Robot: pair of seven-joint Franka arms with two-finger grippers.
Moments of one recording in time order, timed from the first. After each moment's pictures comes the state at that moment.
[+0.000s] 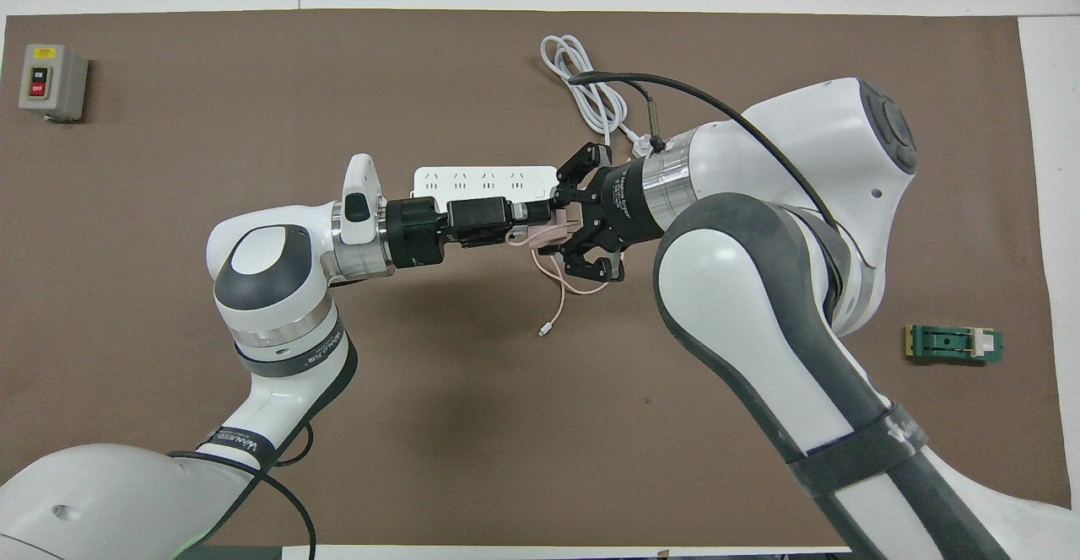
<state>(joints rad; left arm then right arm) -0.43 0.24 0.03 -2.07 -1.86 1.91 0.79 0.45 0.19 -0.05 -1.77 0.77 2.07 1.58</state>
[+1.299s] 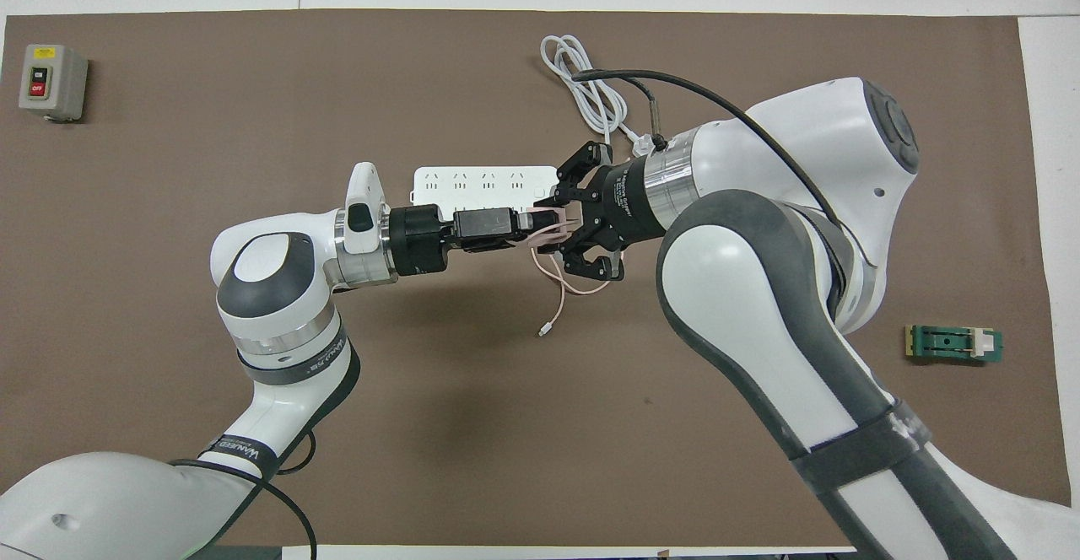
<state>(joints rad) -0.44 0.23 0.03 -2.09 -1.87 1.90 0.83 0.45 0.19 -0.05 -1.77 0.79 2.07 1.58</state>
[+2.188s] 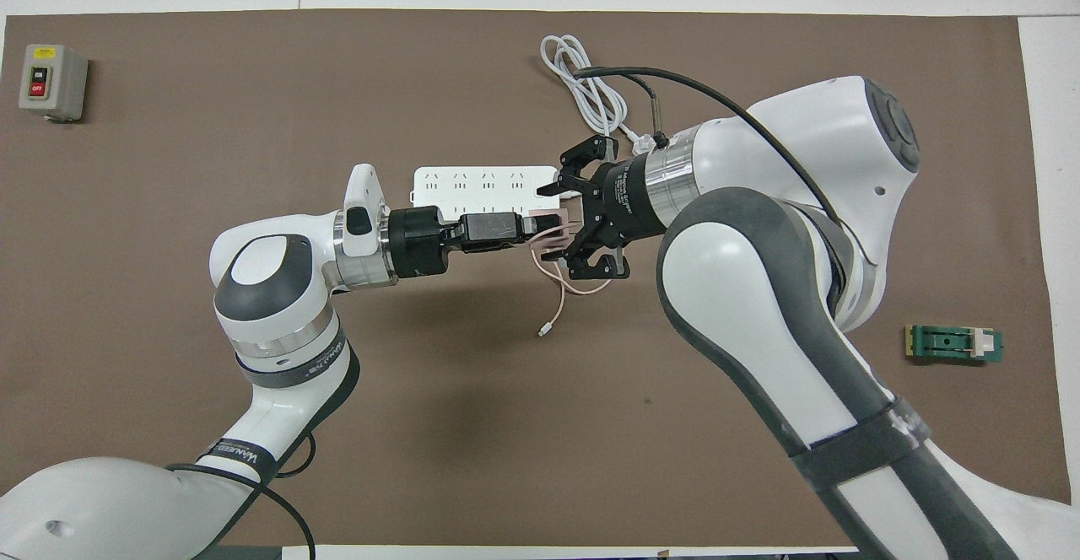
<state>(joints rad) -0.44 0.22 0.03 -2.10 -1.88 1.89 0.85 0.45 0.19 -0.05 -1.76 0.79 2.08 1.59</state>
